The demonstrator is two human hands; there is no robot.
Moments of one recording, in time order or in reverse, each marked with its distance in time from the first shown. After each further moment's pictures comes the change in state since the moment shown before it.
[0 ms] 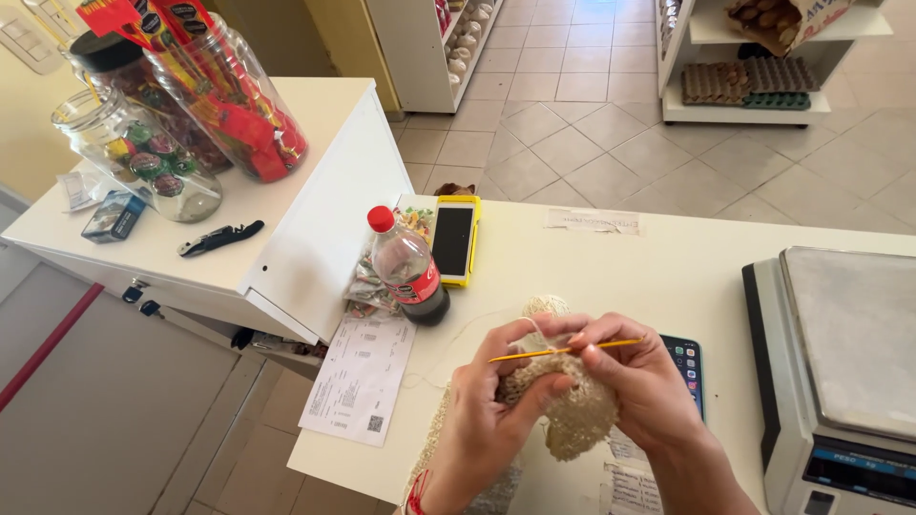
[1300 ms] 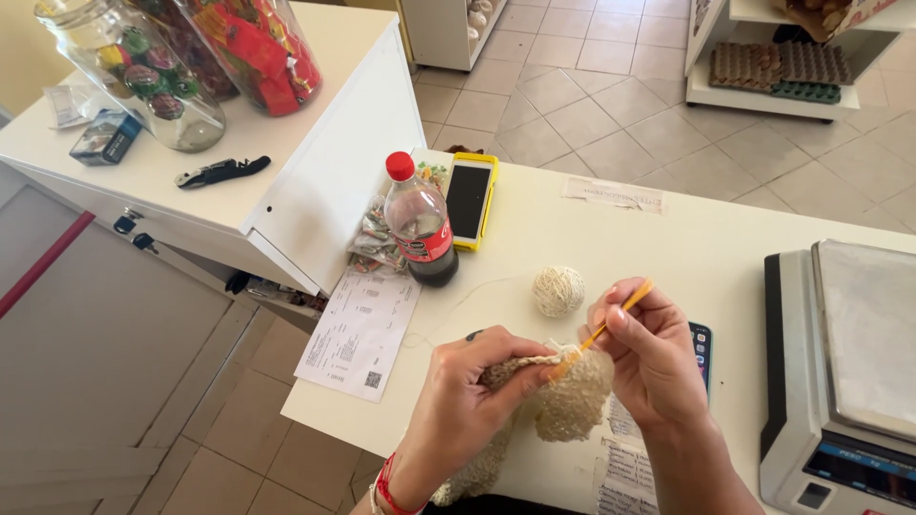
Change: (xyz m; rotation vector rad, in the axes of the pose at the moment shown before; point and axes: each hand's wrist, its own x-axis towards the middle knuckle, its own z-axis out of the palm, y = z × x) left_hand -0.019 -0.017 -0.031 0.055 -0.041 0.050; right_hand 0.004 0.019 -0.003 0.052 0.138 -0.017
